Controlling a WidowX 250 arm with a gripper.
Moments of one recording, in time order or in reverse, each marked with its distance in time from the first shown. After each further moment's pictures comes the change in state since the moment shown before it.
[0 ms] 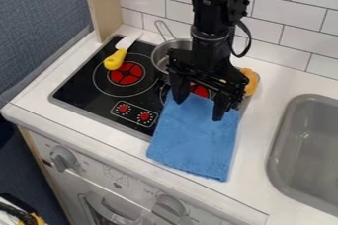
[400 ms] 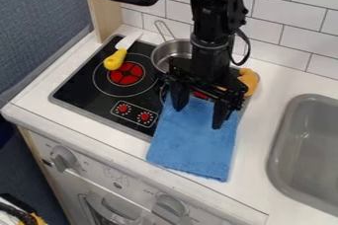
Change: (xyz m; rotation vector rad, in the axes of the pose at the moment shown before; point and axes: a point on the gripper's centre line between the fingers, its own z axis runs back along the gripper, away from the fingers) arm -0.004 -0.004 -0.008 -0.021 0.024 -0.014
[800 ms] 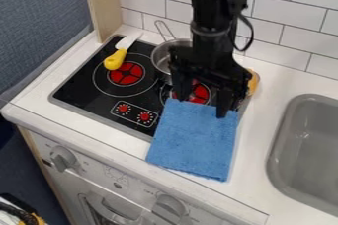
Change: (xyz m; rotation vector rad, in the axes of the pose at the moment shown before) arm 0.003 -0.001 0.022 -0.017 -0.067 -0.006
